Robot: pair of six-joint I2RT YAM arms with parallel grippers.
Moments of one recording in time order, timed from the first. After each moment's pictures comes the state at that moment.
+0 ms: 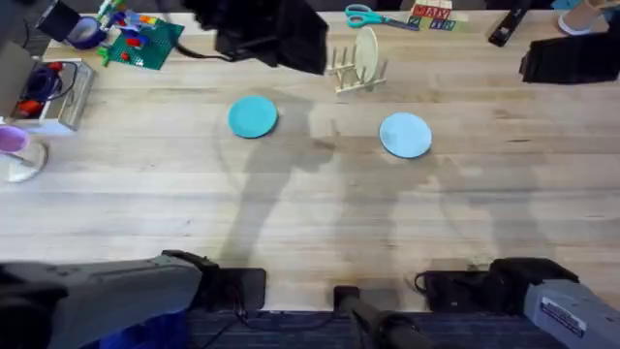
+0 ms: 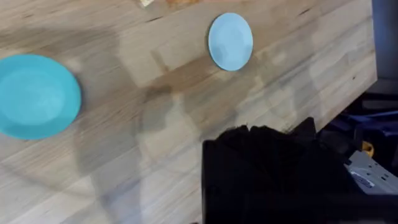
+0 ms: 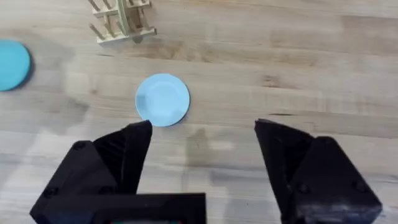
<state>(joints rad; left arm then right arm) -0.30 1.46 1.60 -1.24 0.54 -0.14 -0.01 0.98 1.39 -1.23 -0.02 -0.04</state>
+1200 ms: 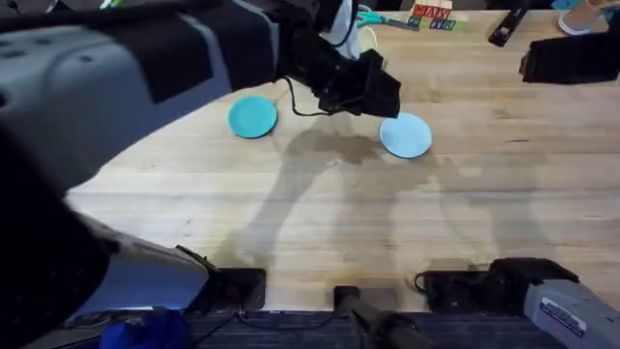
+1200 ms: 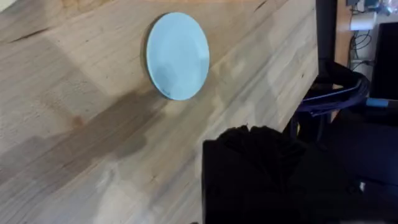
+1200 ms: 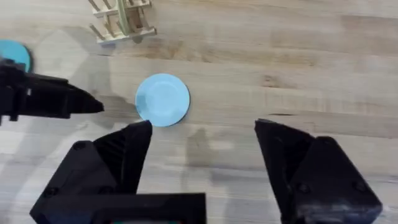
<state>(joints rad) -0.53 1.65 1.21 -0.53 0.74 -0.47 -0.01 0.98 1.39 -1.23 -0.02 -0.04</state>
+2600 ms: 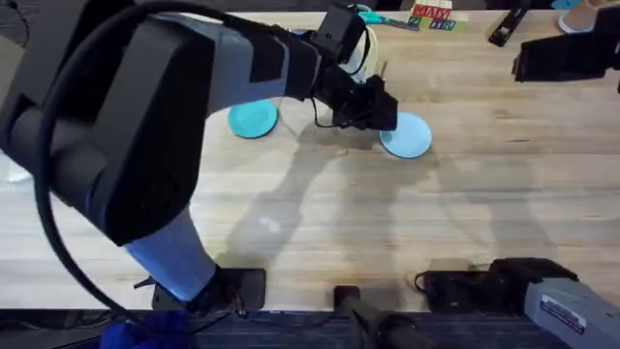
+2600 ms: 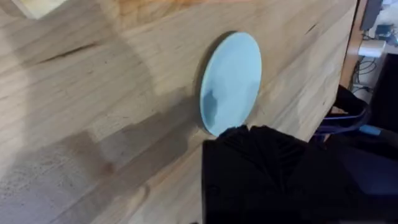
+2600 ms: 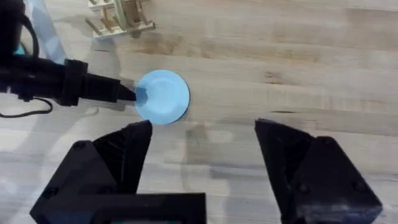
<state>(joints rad) -0.56 1.91 1.21 -0.31 0.70 -0.62 -0.01 1.01 1.39 -1.23 -0.02 -0.04</state>
